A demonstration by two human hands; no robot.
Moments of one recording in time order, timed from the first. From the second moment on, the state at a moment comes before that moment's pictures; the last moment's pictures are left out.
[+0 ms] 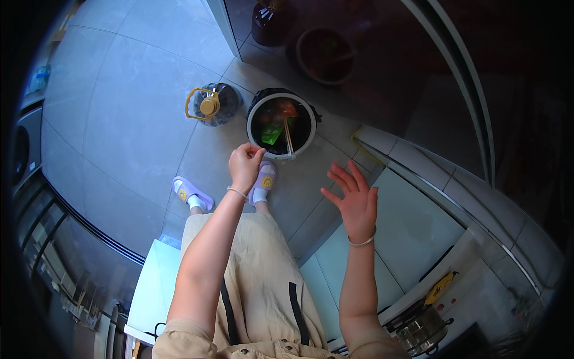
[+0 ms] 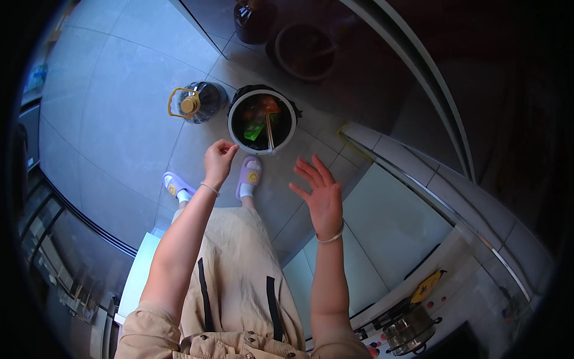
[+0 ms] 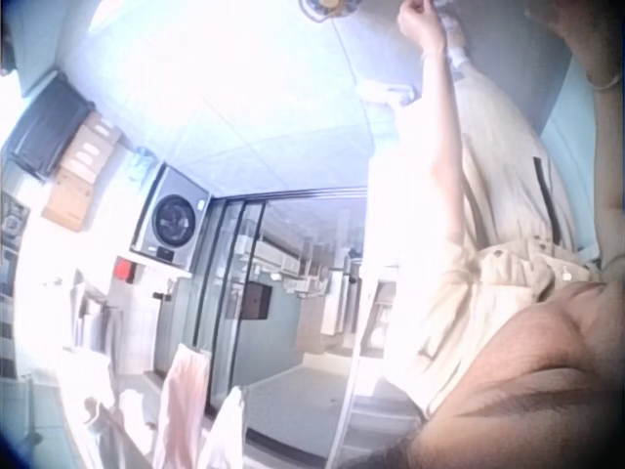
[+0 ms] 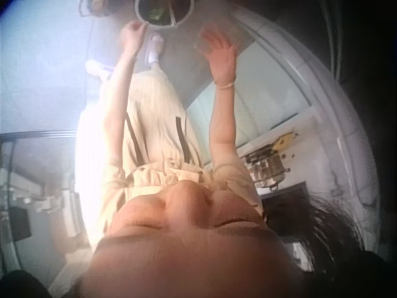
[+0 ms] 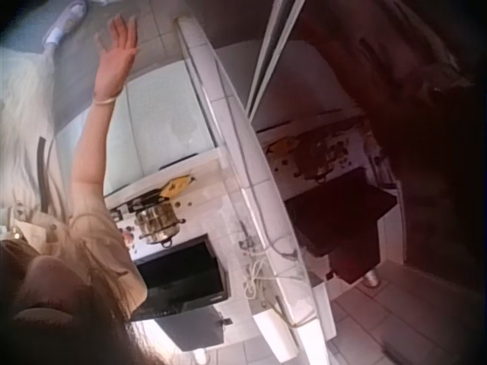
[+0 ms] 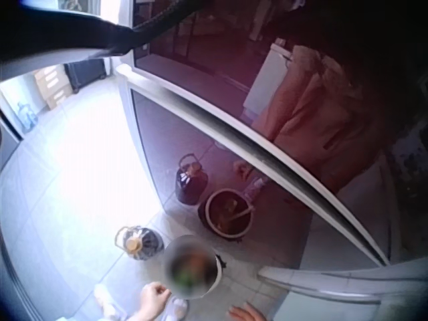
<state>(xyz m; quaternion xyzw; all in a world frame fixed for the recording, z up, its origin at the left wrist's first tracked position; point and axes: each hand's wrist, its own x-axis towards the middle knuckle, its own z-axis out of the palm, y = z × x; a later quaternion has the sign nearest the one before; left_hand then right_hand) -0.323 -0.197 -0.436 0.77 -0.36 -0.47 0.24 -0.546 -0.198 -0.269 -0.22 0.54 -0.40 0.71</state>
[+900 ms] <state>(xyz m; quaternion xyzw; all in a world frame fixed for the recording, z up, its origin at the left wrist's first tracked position) -0.326 -0.145 -0.541 0.79 -0.26 -0.56 -0.05 -0.548 -0.173 -0.327 -0.23 0.56 -0.31 0.73</state>
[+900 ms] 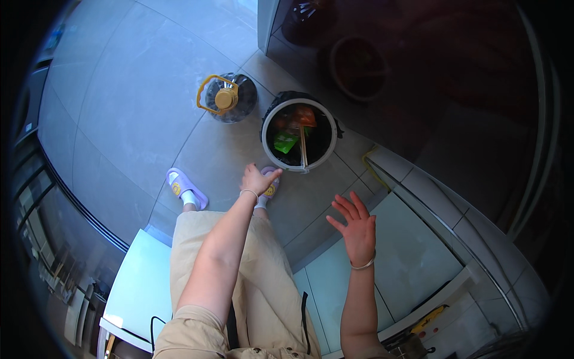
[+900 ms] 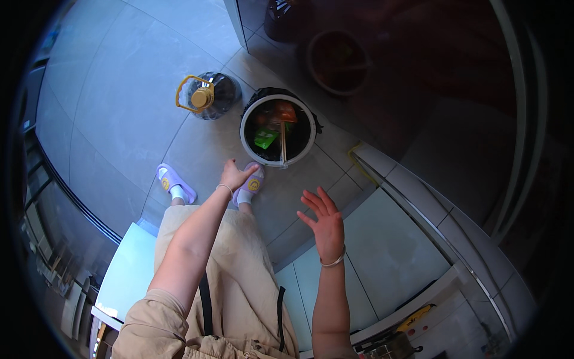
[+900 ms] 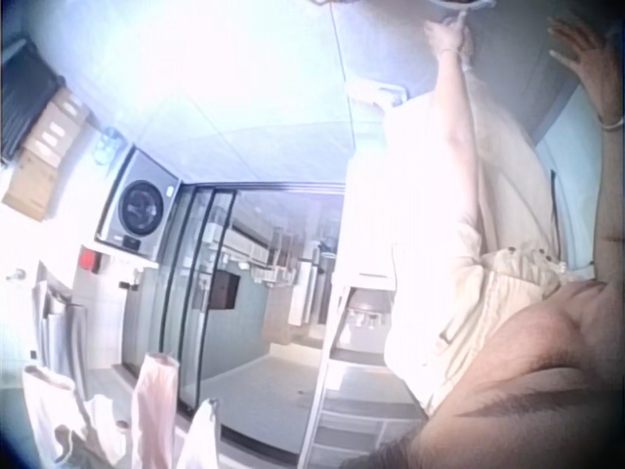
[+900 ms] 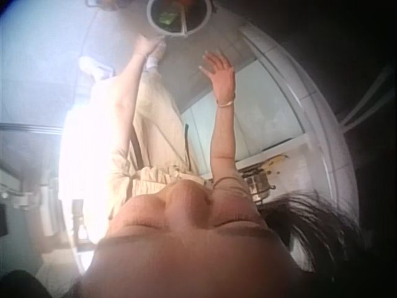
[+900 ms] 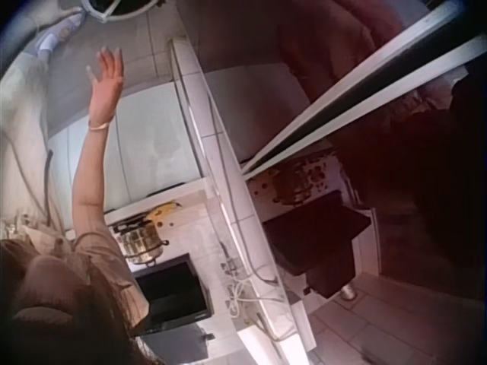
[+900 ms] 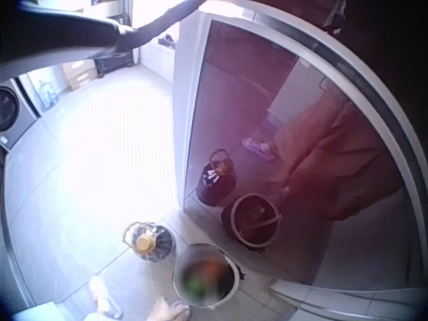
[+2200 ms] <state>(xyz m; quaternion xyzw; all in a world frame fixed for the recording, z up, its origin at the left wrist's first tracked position) -0.242 0.394 0.032 0.65 0.15 0.05 0.74 -0.088 0.248 0.084 -0.60 -0.29 0.37 0.65</state>
